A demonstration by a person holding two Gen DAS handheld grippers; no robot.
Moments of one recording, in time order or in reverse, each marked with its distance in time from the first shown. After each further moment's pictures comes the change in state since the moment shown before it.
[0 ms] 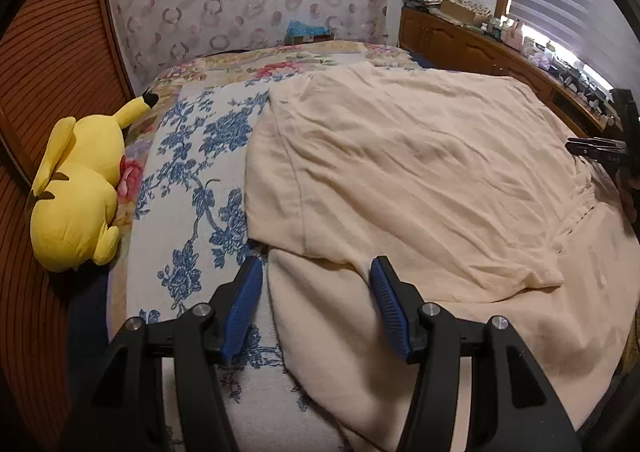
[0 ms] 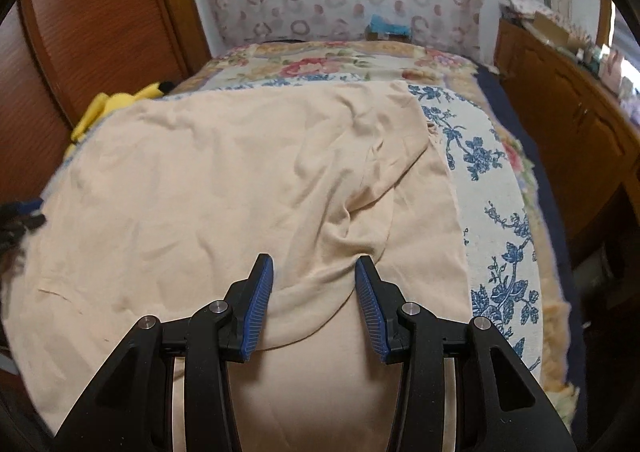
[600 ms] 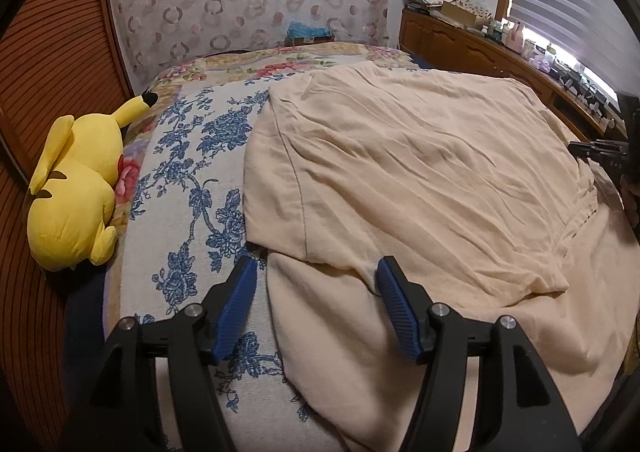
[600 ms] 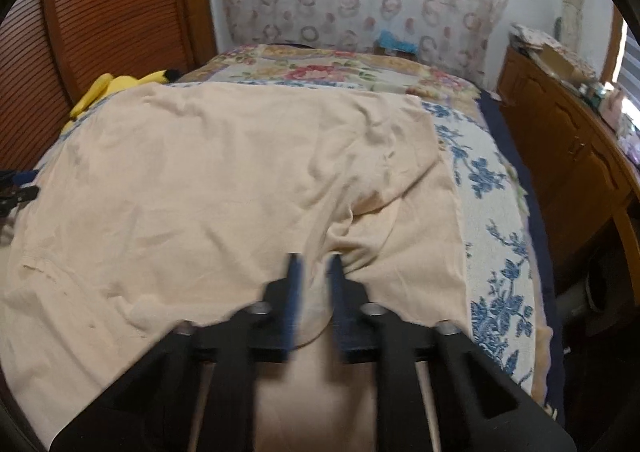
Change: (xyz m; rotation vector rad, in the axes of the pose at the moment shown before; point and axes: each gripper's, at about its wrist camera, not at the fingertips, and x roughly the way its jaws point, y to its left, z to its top) left arm 0.004 0.002 0.001 -0.001 -0.015 -0.008; right arm -0.003 0.012 -0.004 -0.089 -0.025 -0.009
